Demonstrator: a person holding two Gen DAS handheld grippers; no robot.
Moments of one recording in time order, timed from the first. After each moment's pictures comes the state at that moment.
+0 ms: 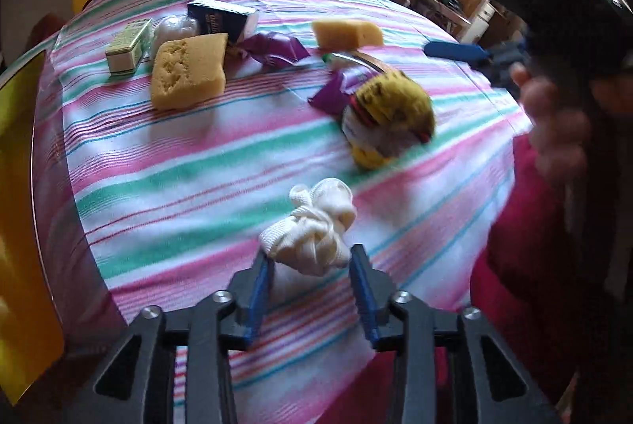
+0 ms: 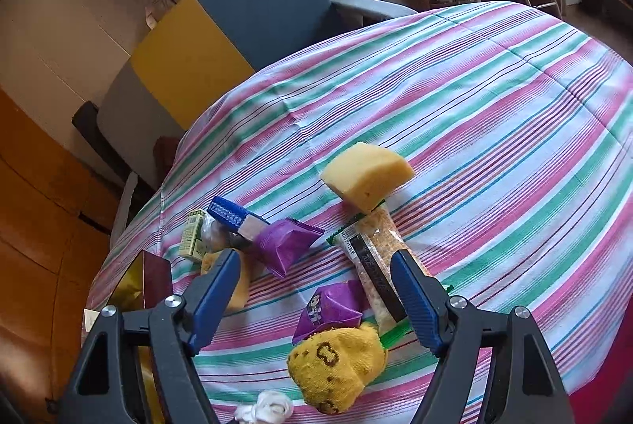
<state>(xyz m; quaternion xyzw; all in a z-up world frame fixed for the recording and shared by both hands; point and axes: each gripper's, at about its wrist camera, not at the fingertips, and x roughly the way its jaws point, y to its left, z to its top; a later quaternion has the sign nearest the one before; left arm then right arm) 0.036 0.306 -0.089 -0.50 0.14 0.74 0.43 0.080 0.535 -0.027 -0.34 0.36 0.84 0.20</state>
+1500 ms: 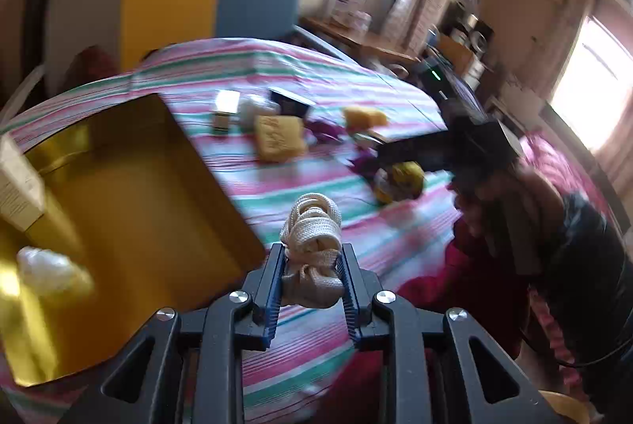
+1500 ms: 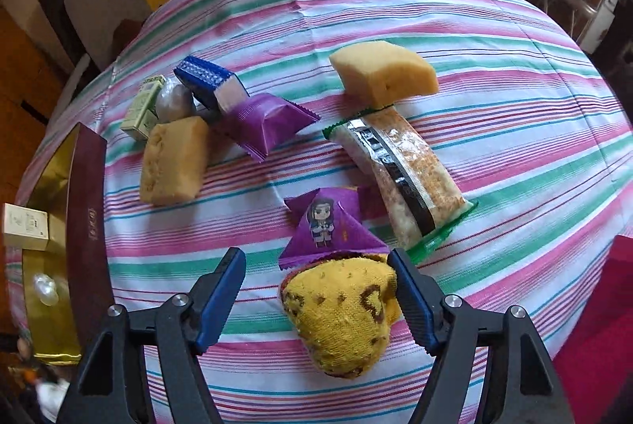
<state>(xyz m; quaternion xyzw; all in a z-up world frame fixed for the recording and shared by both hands) 0.027 0.174 -0.017 -0.42 0.05 0.80 0.42 0.051 0.478 -0.068 -0.53 0.23 0.79 0.21</state>
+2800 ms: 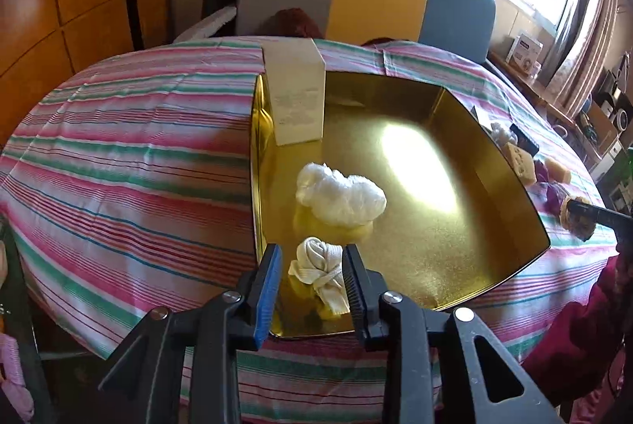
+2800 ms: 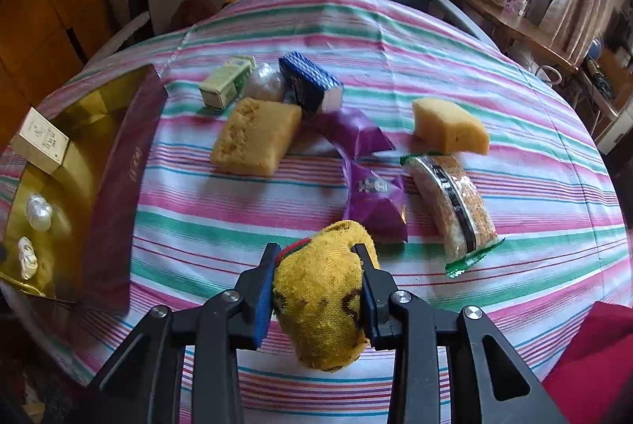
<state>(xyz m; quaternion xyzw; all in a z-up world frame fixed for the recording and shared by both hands) -0.038 -0.003 -0.051 -0.45 0.01 0.88 0.15 0.049 0.397 -0.045 -0.48 0.09 0.86 0.15</state>
